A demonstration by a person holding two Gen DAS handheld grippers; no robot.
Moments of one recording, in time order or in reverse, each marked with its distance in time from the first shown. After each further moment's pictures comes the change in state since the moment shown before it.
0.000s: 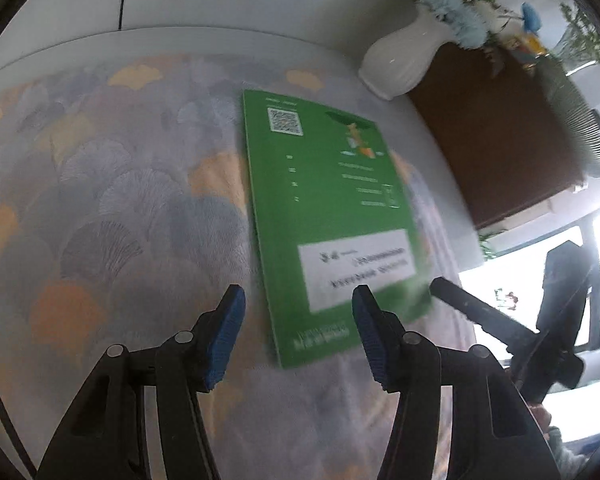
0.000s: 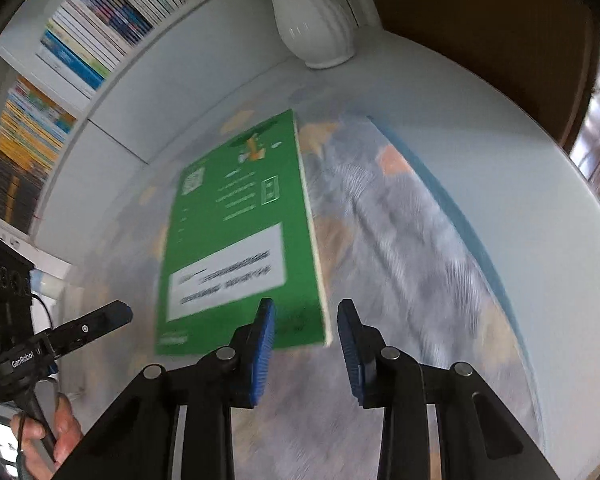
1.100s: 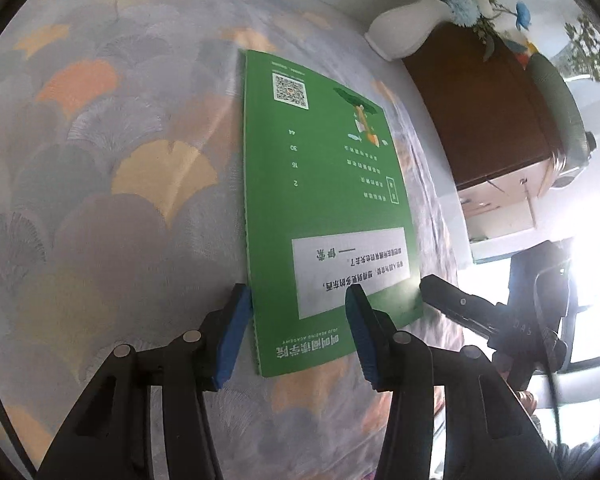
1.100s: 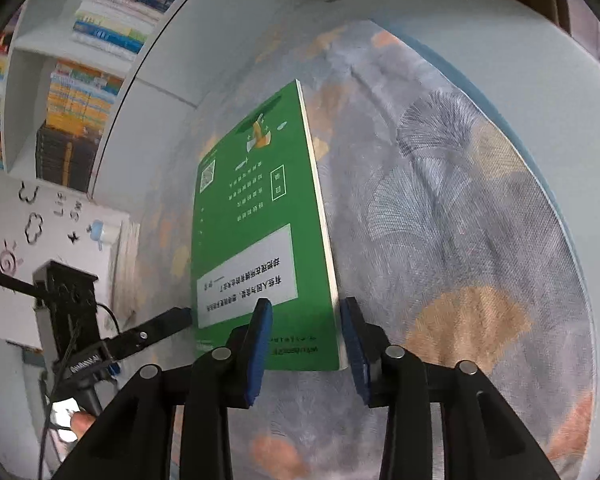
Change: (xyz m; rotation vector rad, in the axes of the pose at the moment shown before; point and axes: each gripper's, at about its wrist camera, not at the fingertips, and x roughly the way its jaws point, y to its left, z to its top) left arm -0.022 -0.001 -0.116 -0.163 0.029 -0.091; right arm -0.021 -0.038 -0.083 0.059 0.172 0.288
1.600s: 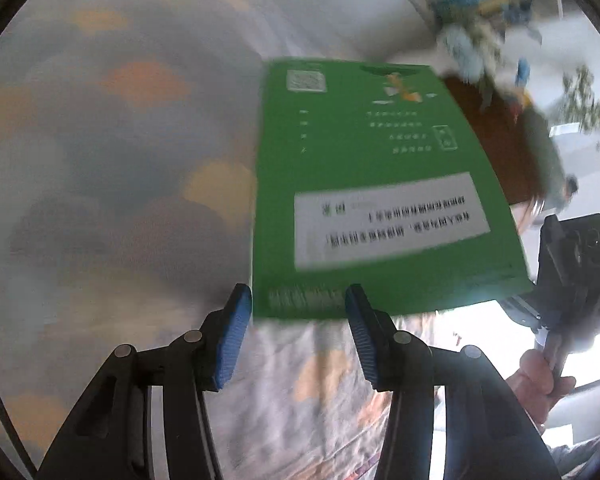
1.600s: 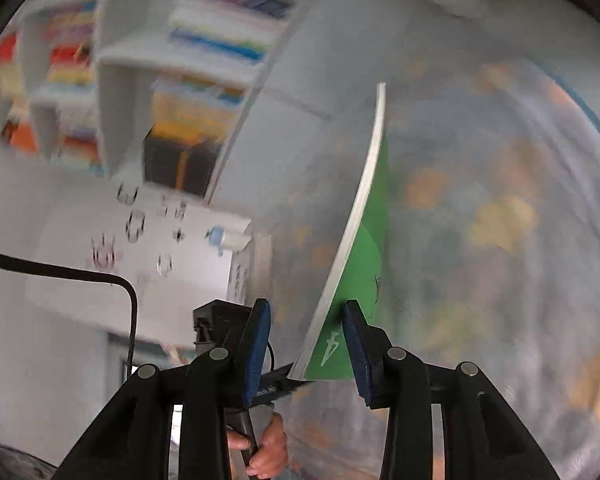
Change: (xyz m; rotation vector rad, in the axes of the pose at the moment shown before) left arm -0.054 0.051 -0.011 -0.134 -0.120 -0.086; right arm -0.021 0.101 0.038 -0.121 0.010 0.390
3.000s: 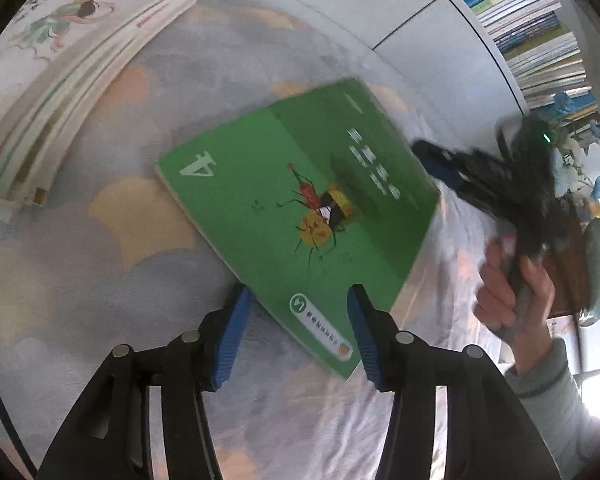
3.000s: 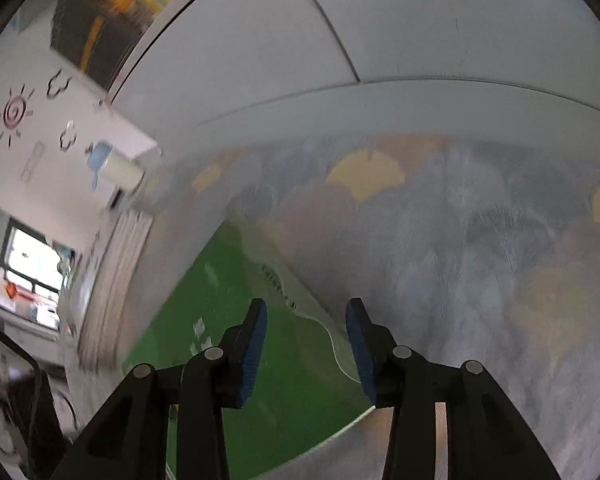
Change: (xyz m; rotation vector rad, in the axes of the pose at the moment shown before) left arm -0.045 0.072 0.033 -0.196 -0.154 0.255; right arm 0.258 -0.015 0.156 -0.408 0.299 -0.374
